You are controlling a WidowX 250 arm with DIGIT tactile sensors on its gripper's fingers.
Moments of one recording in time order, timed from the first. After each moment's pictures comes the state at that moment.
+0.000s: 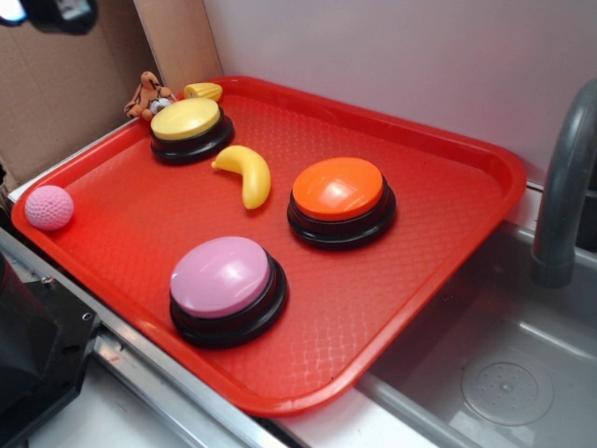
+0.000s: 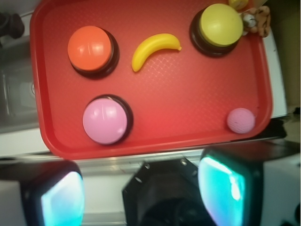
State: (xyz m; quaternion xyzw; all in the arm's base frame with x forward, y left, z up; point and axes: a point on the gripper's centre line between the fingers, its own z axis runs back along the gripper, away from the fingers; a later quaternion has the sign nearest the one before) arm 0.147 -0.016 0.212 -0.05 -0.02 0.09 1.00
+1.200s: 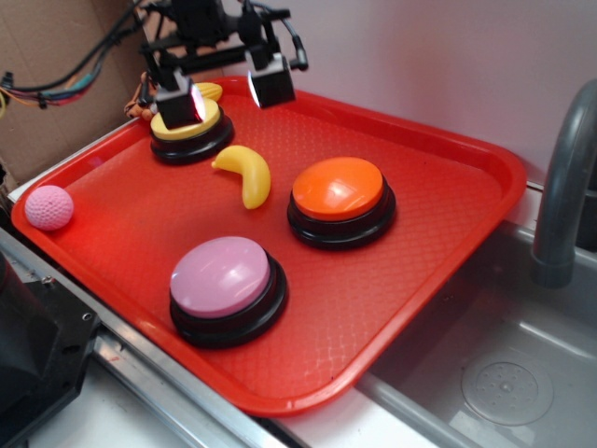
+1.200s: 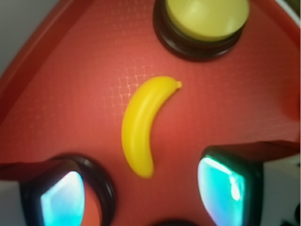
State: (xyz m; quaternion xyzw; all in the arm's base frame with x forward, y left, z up) arm 0.259 0.007 0.086 -0.02 -0.03 0.46 0.89
